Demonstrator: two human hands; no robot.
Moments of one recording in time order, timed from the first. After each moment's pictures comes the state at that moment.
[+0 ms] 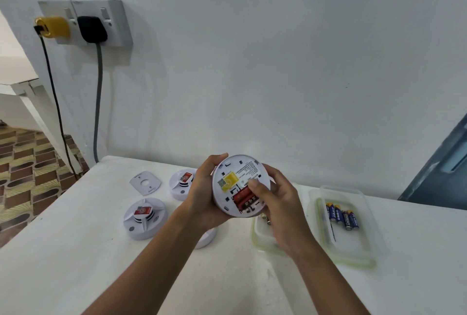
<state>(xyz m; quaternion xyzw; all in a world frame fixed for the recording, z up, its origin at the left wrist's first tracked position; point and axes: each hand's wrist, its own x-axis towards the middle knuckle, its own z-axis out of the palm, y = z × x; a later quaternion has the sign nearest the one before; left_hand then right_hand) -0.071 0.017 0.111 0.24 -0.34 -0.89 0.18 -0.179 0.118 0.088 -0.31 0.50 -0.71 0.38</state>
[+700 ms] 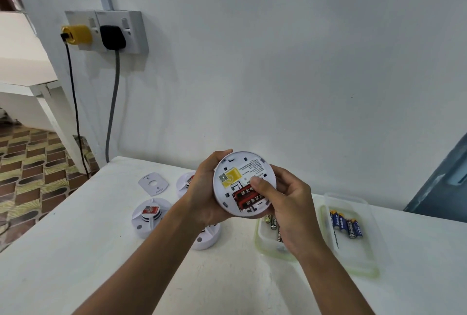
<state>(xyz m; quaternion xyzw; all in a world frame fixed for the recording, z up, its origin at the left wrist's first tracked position) -0.060 0.016 0.128 0.20 -0.34 -0.91 0.14 -0.168 0.130 0.120 -0.32 0.55 -0.70 0.33</state>
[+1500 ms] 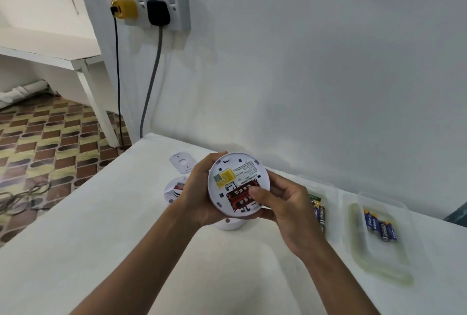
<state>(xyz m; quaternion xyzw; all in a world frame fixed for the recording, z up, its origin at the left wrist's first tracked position) 0.004 0.015 0.108 0.23 -0.34 -0.89 0.21 -0.130 0.117 0.102 -0.38 0.50 -0.62 0.47</state>
